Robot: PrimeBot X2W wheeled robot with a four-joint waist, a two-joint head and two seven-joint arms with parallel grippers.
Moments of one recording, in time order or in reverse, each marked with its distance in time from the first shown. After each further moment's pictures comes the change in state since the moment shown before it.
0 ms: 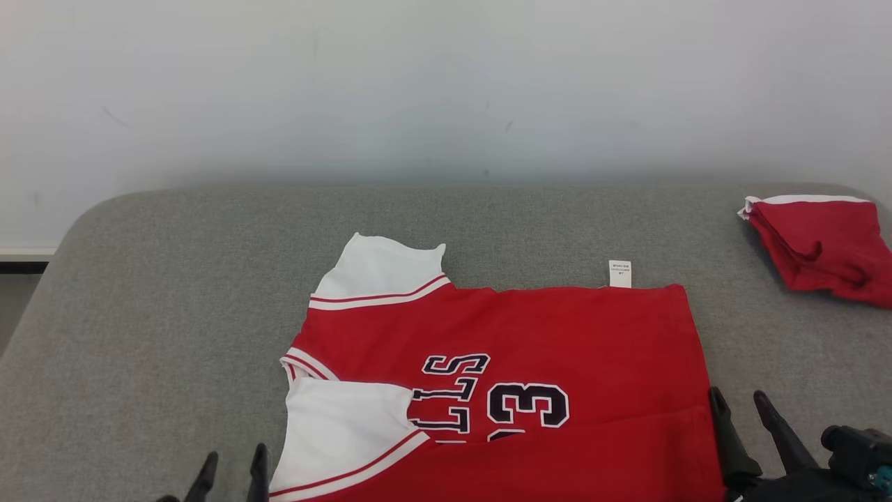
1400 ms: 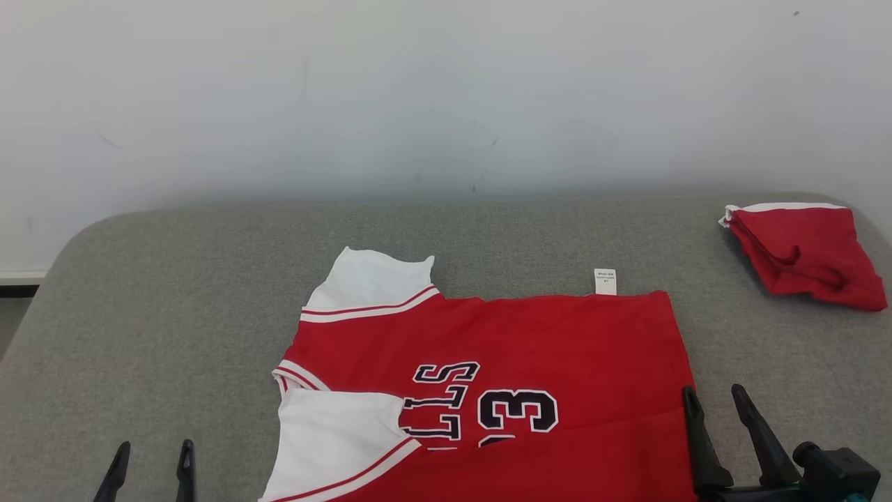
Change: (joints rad) left arm 0.163 0.002 0.286 -0.261 0.393 -0.047 -0.003; right arm 0.013 0.053 0.070 -0.028 -0.116 0.000 -0.186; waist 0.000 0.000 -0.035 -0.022
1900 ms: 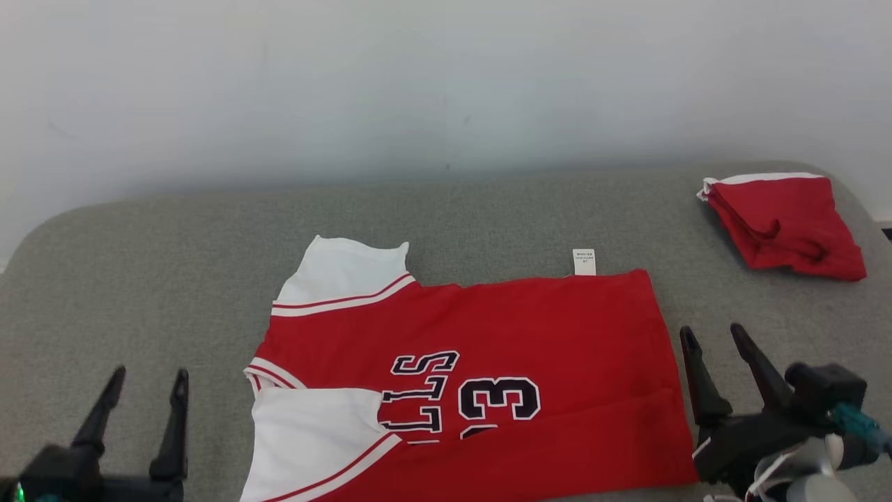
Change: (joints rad) left arm -0.182 0.045 -0.012 0.104 0.016 -0.071 0.039; right arm -0.190 -0.070 0.010 0.109 -0.024 0.000 0.107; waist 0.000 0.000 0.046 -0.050
